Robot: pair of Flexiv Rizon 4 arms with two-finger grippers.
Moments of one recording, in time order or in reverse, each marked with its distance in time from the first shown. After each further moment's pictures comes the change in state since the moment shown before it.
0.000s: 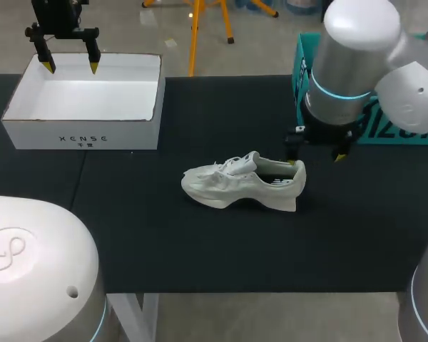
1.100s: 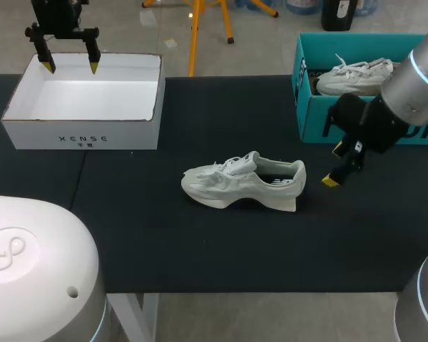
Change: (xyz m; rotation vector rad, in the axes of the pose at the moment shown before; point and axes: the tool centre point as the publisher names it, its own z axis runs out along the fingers) left arm 0.000 0.000 0.000 0.000 0.000 0.000; right arm -0.031 -0.040 -0.031 -0.155 0.411 -0.976
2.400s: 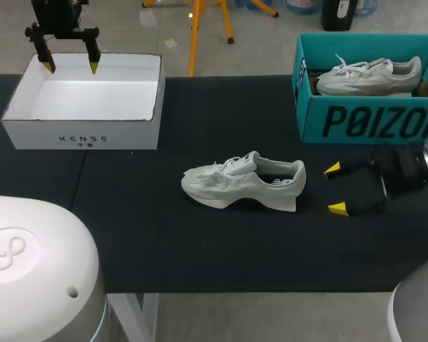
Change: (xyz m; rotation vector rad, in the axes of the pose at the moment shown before) left arm 0.000 0.000 0.000 0.000 0.000 0.000; right arm -0.007 -0.032 0.072 -0.643 0.121 -0.276
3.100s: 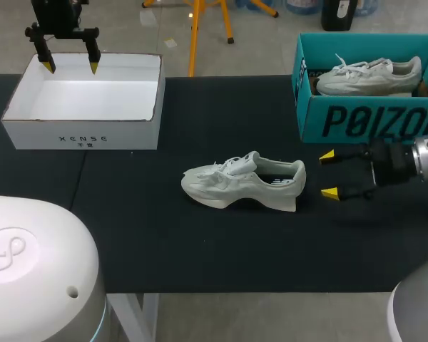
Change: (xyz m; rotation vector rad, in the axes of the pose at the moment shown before) left arm 0.000 0.000 0.000 0.000 0.000 0.000; right arm -0.072 -0.033 0.023 -0.085 -0.023 -0.043
